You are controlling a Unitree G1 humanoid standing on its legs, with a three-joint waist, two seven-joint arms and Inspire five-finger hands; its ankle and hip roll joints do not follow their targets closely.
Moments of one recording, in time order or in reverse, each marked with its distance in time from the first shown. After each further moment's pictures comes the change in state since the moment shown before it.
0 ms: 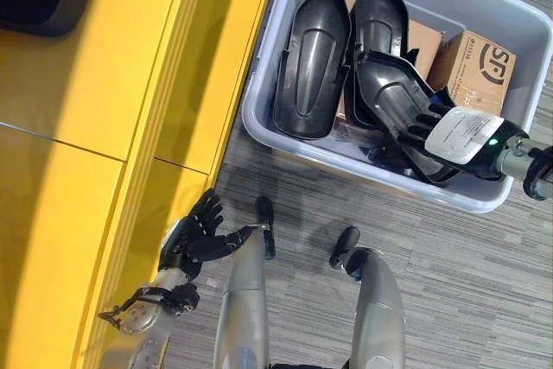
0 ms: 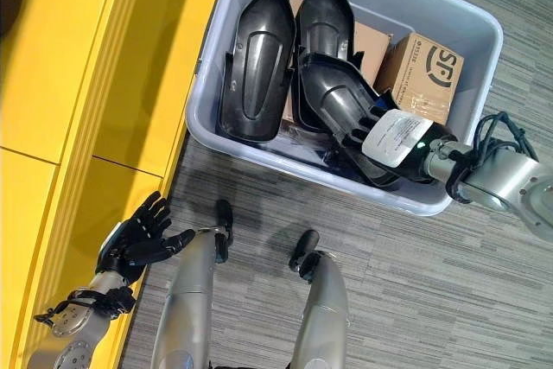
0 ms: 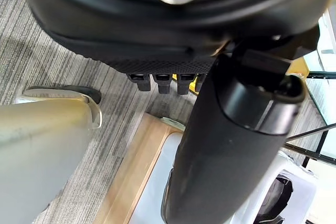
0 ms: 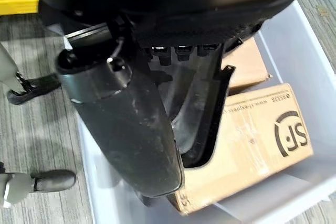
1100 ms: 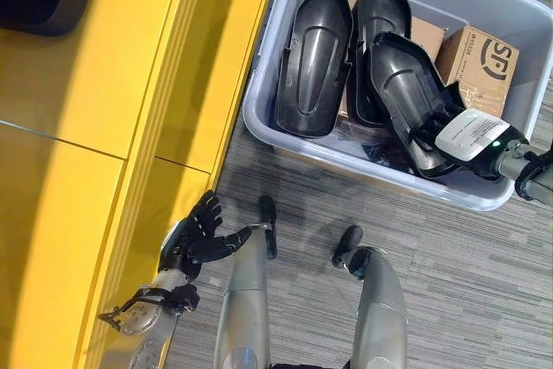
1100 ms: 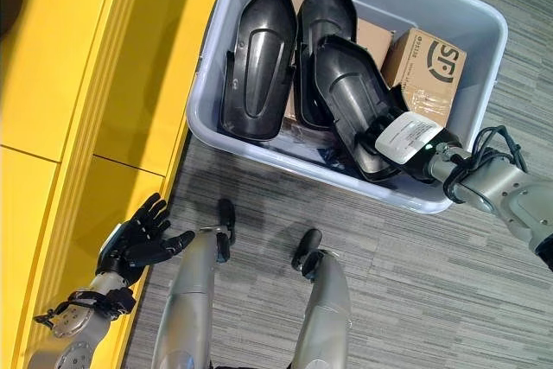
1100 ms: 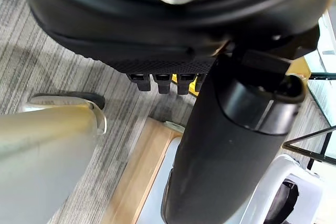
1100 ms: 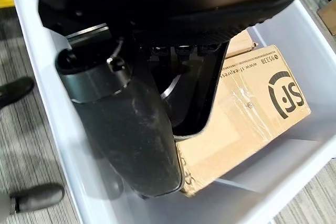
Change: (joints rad) left arm 0.000 0.000 -0.004 0.011 0.001 -0.003 0.019; right arm 0.087 0.185 -0.069 0.252 -0.023 0.049 -0.105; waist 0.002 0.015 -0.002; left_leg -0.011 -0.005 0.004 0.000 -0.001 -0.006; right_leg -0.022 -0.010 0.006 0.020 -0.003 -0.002
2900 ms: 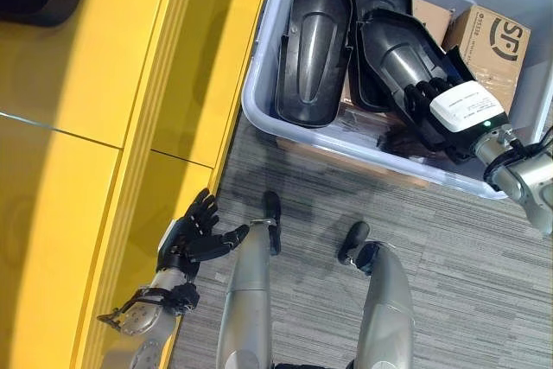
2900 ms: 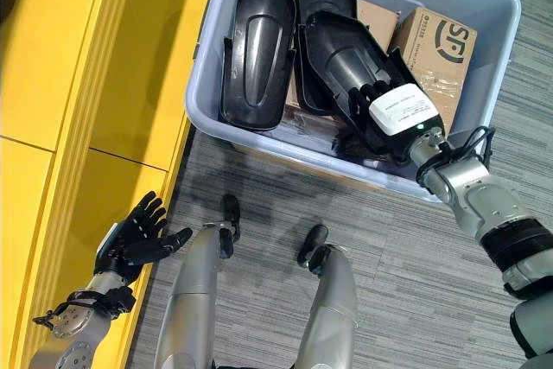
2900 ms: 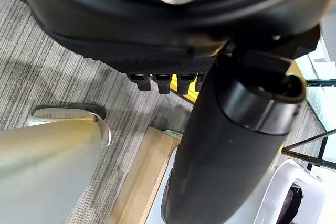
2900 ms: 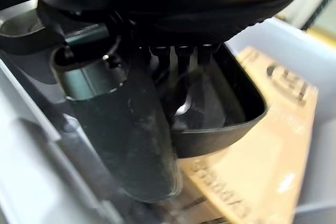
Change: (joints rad) left arm -0.001 -0.002 -0.012 -0.001 -0.001 -0.022 0.020; right arm -0.019 0.250 -0.106 0.196 0.020 0.124 -0.186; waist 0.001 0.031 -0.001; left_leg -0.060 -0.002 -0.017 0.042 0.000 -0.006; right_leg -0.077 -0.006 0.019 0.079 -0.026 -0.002
